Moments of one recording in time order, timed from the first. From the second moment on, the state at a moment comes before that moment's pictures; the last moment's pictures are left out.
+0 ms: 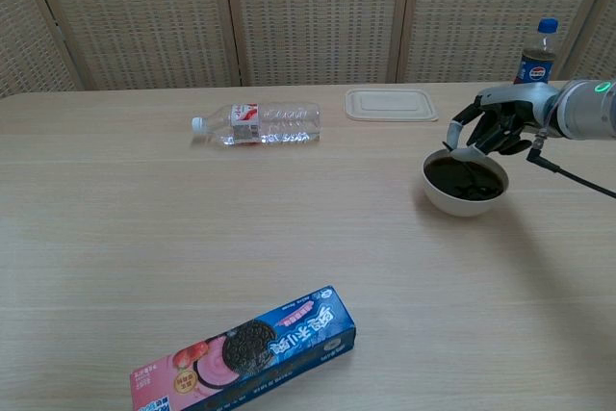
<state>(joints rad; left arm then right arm) -0.03 -1.17 0.04 -1.54 1.47 1.41 0.04 0.85 -1.55 0.31 -1.01 -1.07 0.38 0.42</state>
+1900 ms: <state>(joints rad) -0.02 -1.16 0.01 -1.56 1.49 1.47 0.07 0.61 -1.32 0.31 -1.47 -1.10 0.80 0.40</state>
